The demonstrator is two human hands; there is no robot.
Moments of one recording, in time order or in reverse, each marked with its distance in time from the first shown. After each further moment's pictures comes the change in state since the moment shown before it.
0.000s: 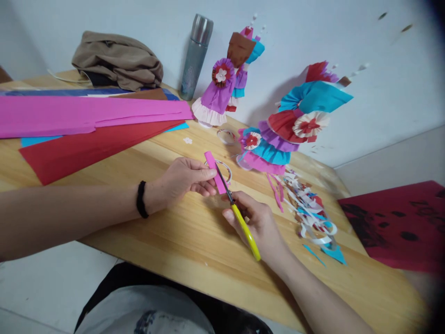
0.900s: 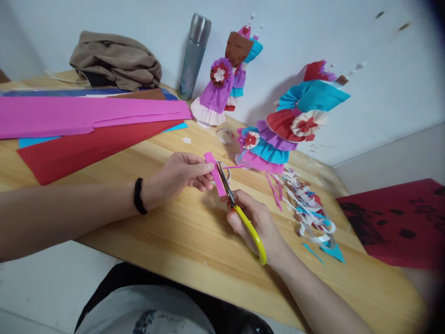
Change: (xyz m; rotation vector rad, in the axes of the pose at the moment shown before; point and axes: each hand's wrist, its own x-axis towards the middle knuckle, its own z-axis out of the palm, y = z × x) left_hand -0.001 0.007 -0.002 0.008 -0.005 0.087; right_hand -0.003 0.002 -0.001 0.088 -0.056 -0.009
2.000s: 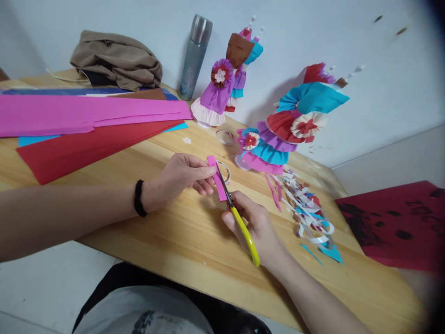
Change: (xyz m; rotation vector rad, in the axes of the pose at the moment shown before) left_hand -0.002 0.002 0.005 0.056 0.038 -0.038; right_hand -0.001 -0.001 0.002 -0.112 0.015 0.006
